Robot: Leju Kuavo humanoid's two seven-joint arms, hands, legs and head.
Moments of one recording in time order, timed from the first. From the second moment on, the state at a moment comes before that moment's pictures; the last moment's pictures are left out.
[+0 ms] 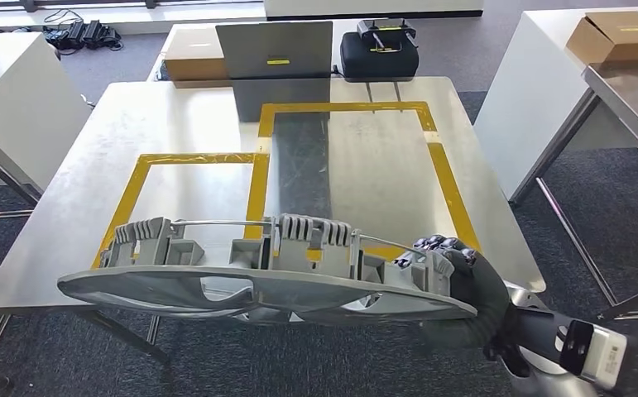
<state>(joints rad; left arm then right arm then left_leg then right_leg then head) -0.07 -0.11 1.32 -0.20 -0.84 -0.08 -0.20 -0.20 -0.22 0.35 -1.91 -0.13 0.44 -0.57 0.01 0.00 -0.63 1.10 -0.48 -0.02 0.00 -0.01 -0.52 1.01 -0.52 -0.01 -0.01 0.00</state>
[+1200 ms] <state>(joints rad) -0.06 -0.13 1.34 -0.20 -0.80 -0.06 -0.20 -0.27 -0.22 0.39 -1.90 -0.10 0.39 -0.54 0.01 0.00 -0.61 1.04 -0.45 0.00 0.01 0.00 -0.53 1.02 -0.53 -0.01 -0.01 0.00</state>
